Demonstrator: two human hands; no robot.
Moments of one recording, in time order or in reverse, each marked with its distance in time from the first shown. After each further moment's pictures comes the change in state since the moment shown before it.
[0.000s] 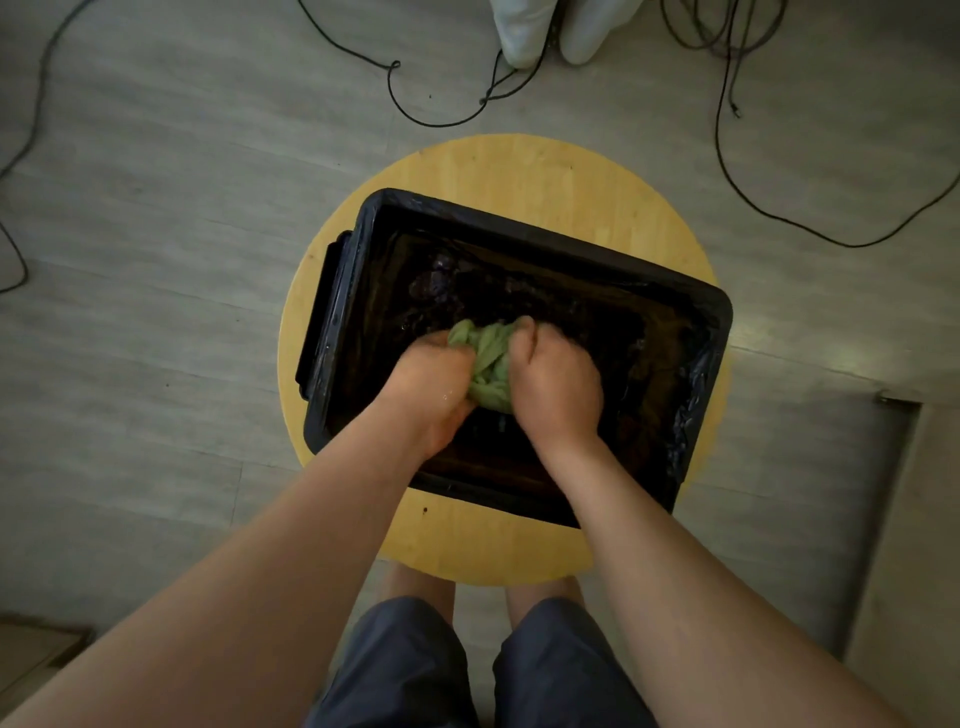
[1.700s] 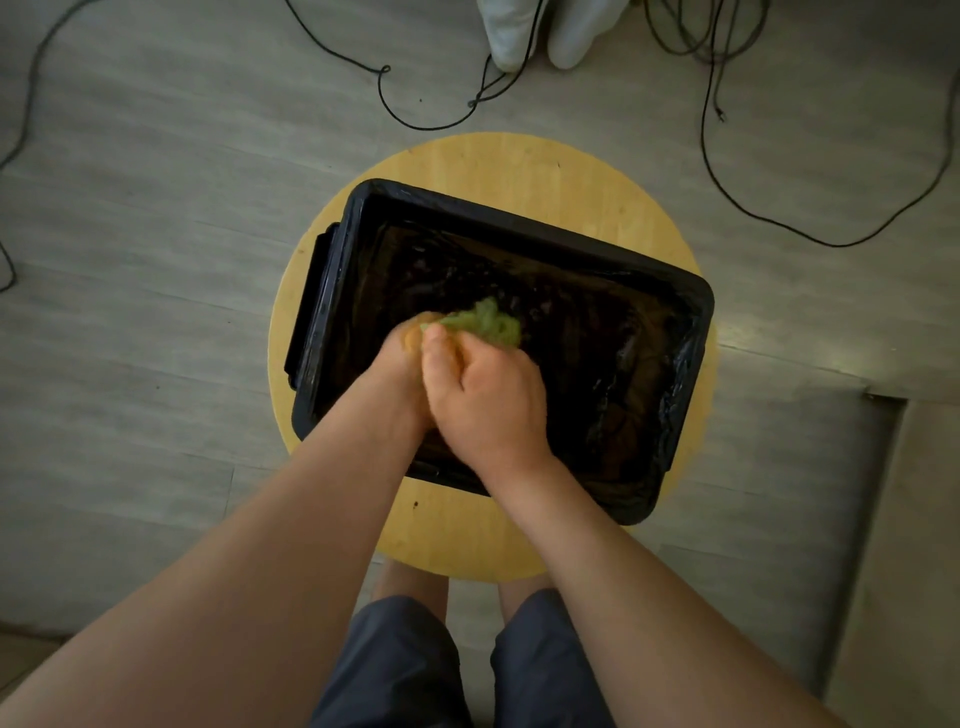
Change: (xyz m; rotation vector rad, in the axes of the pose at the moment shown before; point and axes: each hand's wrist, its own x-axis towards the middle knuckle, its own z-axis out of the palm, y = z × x) left_hand 0.001 0.014 -0.001 0.136 -0.132 -0.069; right_hand -0.044 -0.051 -0.023 0.261 -0.017 -0.309
